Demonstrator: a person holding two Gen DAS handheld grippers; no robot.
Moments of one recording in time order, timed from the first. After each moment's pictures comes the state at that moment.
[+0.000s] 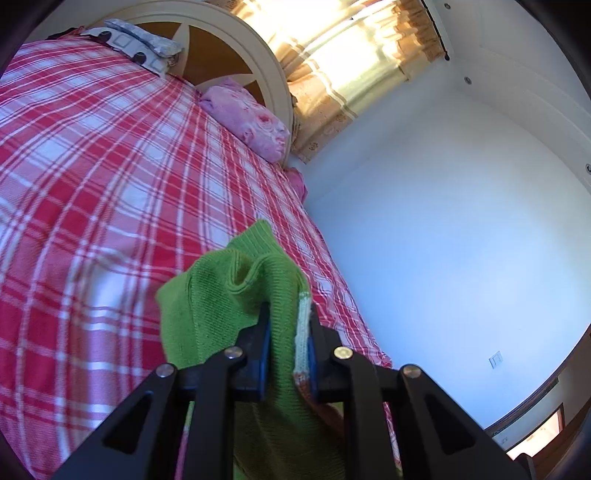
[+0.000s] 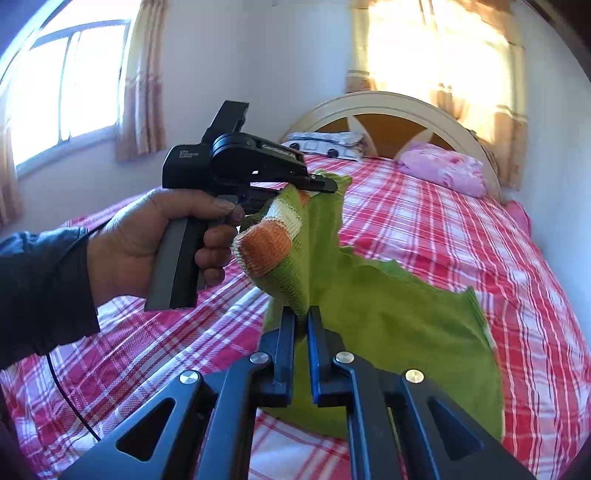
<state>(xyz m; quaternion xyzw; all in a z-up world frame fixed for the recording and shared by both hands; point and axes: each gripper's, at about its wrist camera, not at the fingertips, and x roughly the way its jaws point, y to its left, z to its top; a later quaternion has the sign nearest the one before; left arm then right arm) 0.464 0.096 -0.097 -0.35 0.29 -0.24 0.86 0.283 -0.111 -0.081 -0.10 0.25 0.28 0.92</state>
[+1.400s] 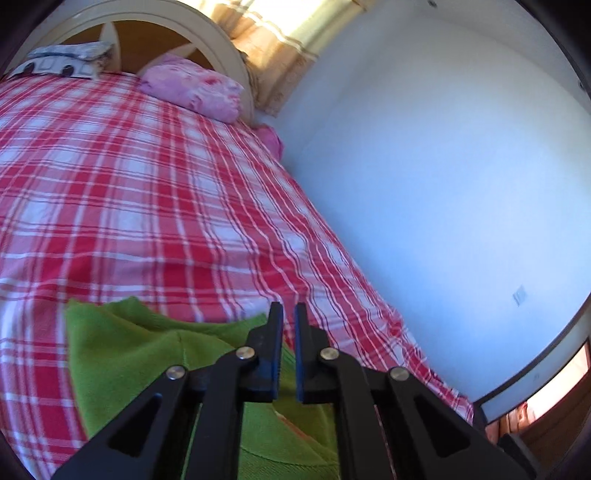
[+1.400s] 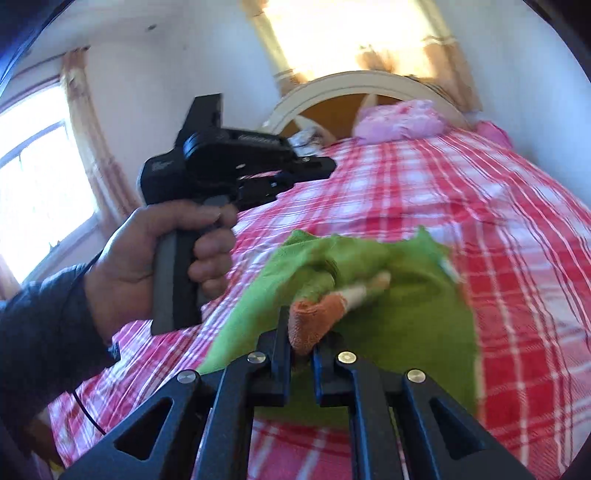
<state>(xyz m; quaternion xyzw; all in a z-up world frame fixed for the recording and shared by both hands) 0.501 -0.053 -0.067 -0.23 0.35 -0.28 0.87 0.330 -0.242 -0.103 0.12 0.30 0.26 0.91</state>
